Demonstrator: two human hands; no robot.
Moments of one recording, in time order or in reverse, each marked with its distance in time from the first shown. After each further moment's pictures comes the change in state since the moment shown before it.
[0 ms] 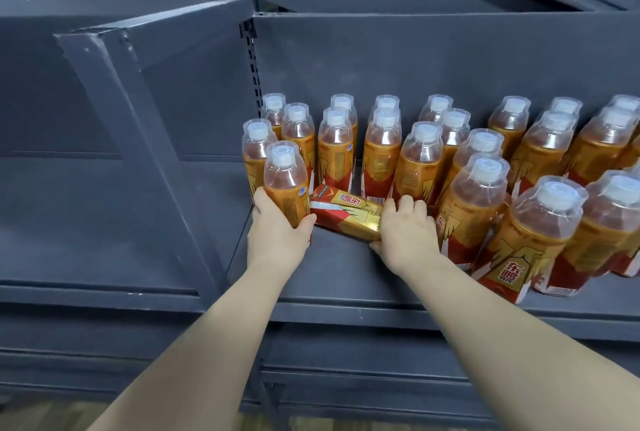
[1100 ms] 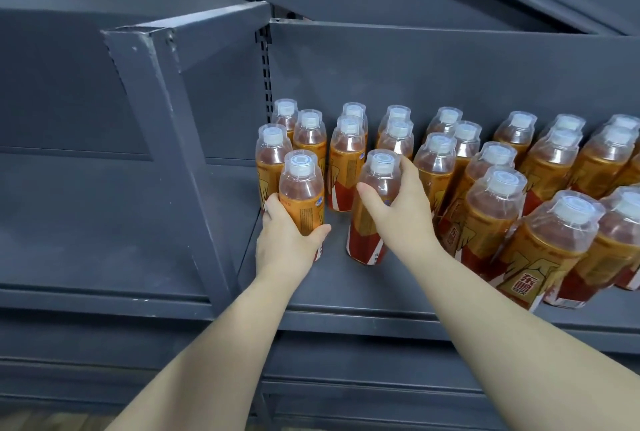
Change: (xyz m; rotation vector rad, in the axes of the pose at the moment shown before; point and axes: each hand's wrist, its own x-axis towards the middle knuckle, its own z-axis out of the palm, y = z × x) left_hand 0.008 -0.013 -0.002 -0.001 -0.023 0.032; right_hand 0.004 -0.032 -0.032 1.085 0.341 -0.013
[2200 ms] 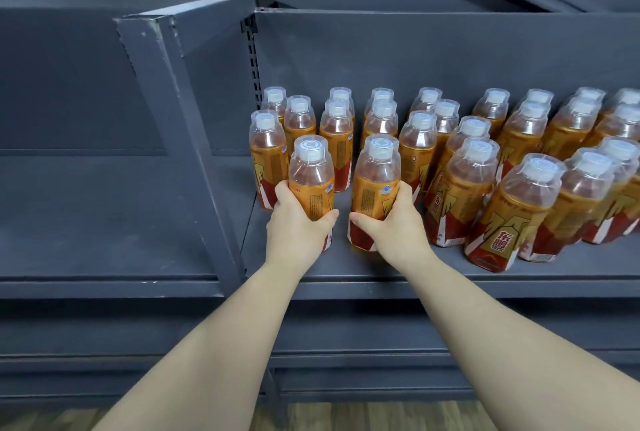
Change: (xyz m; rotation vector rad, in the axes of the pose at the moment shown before) left_hand -0.037 0.012 -0.010 -0.057 -0.052 0.122; right_hand -0.055 0.023 -0.005 -0.065 -0.064 0.170
